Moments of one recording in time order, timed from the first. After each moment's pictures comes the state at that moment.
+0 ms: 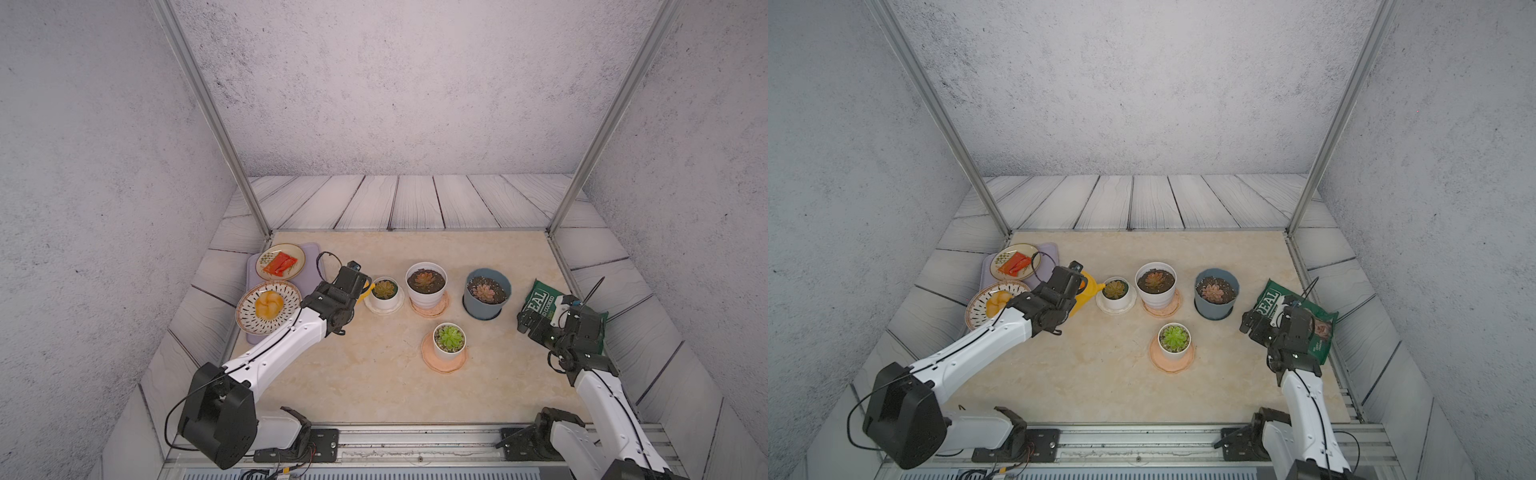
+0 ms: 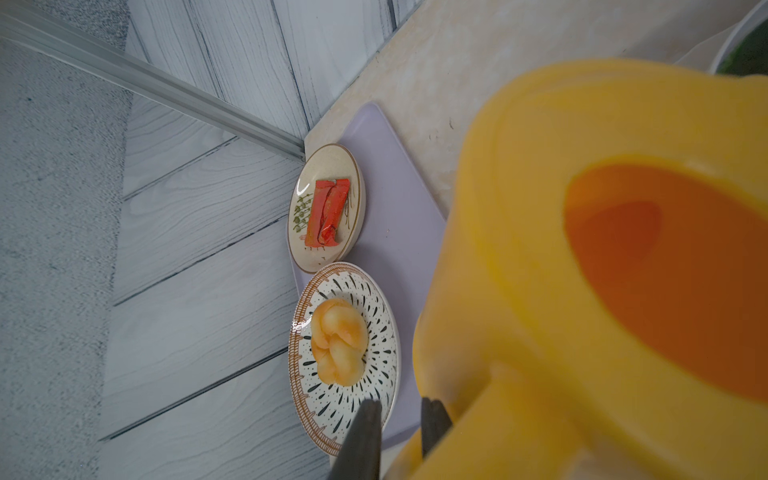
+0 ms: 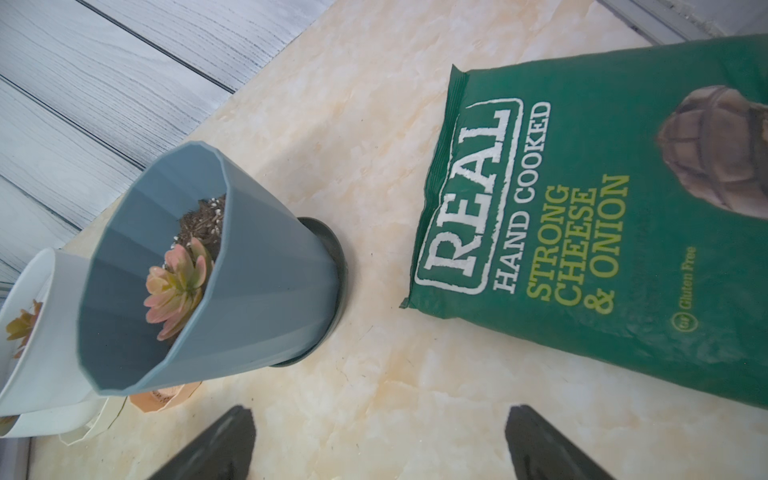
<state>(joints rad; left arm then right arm) -0.53 1.33 0.98 -0.61 -0.72 0.18 -0.22 0.85 0.45 -0.32 -0.27 0.36</state>
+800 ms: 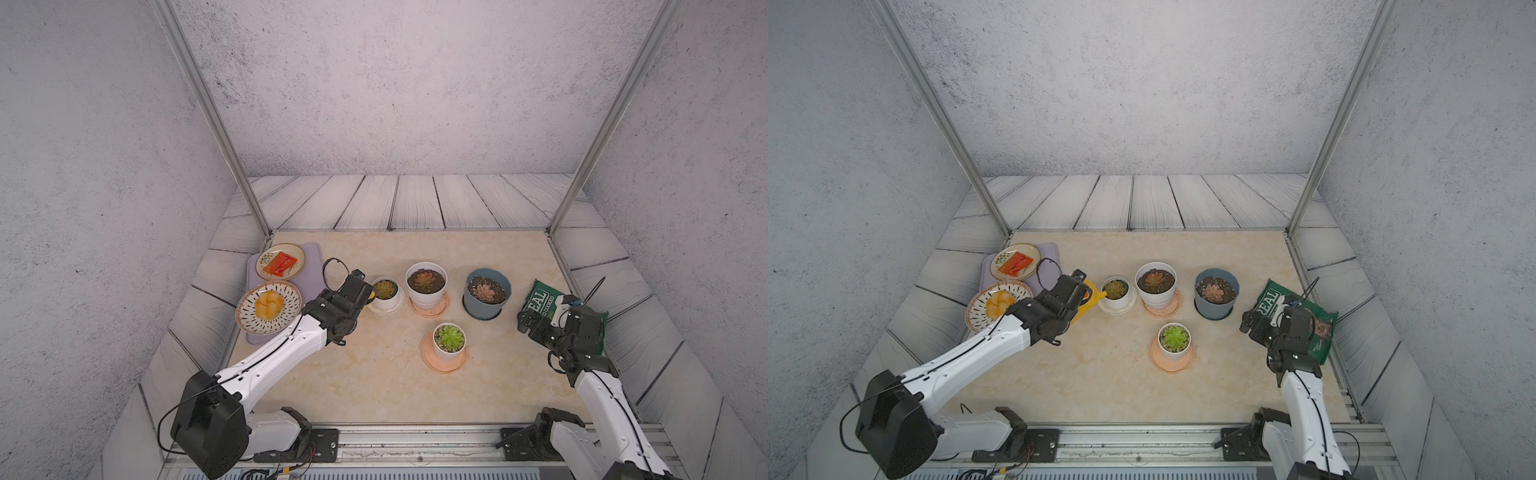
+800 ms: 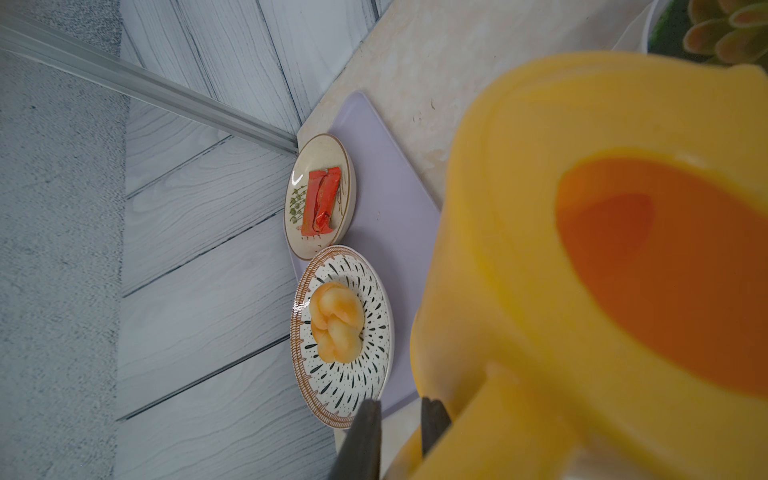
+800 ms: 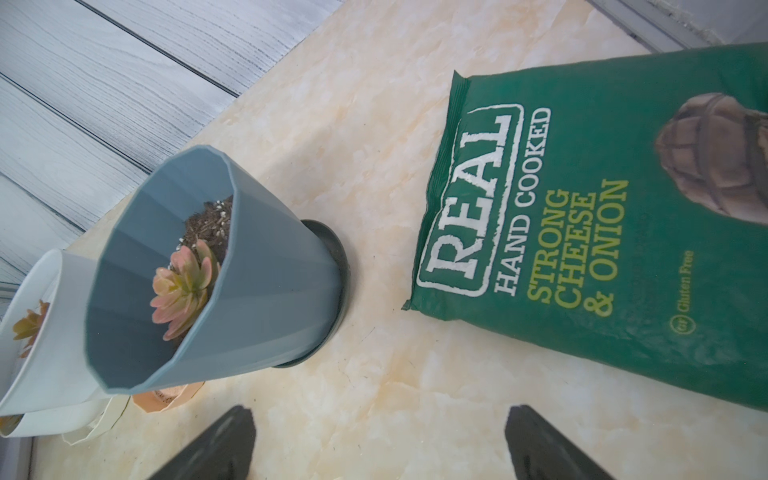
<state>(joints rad) -0.62 1.28 0.96 -0.72 -0.76 0.13 -0.22 0.84 0.45 -0.32 -0.27 0.36</state>
